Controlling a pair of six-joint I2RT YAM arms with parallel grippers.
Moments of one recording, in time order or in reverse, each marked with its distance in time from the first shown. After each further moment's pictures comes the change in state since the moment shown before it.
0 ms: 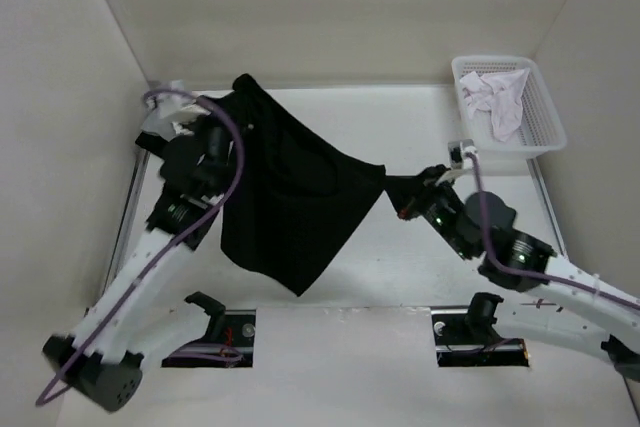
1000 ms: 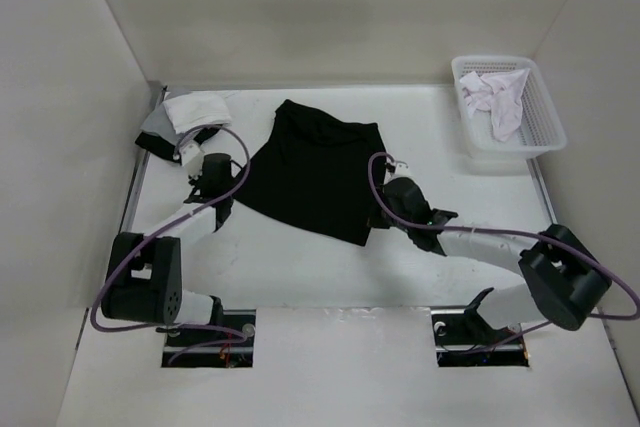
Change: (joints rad) left arm 0.294 0.510 -0.387 0.019 -0.052 -0.173; right arm -0.424 0.656 -0.274 0.288 -0.429 0.203
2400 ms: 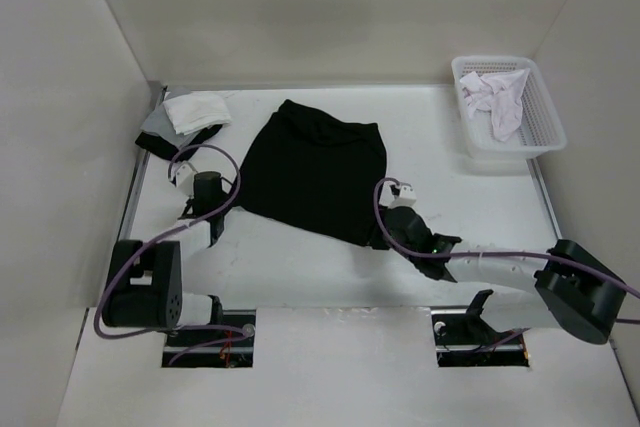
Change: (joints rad) left arm 0.141 0.014 -0.165 0.090 0.181 -0.091; right arm 0.187 -0.123 -0.189 0.125 0.169 0.116
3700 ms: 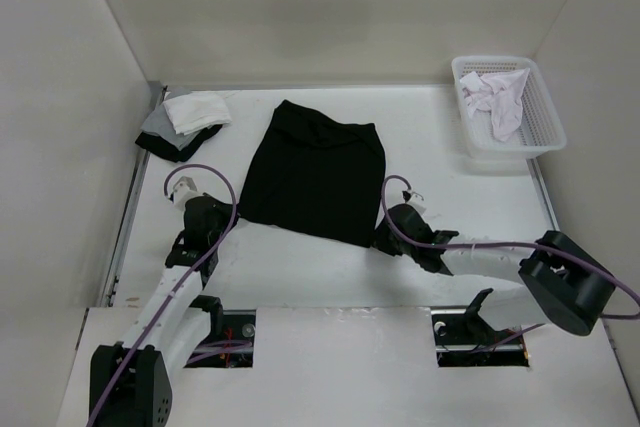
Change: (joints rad) left arm -0.061 -0.594 -0.182 -0.243 0.130 -0.024; right arm -0.087 0.059 -0.008 -0.171 -0.037 0.229
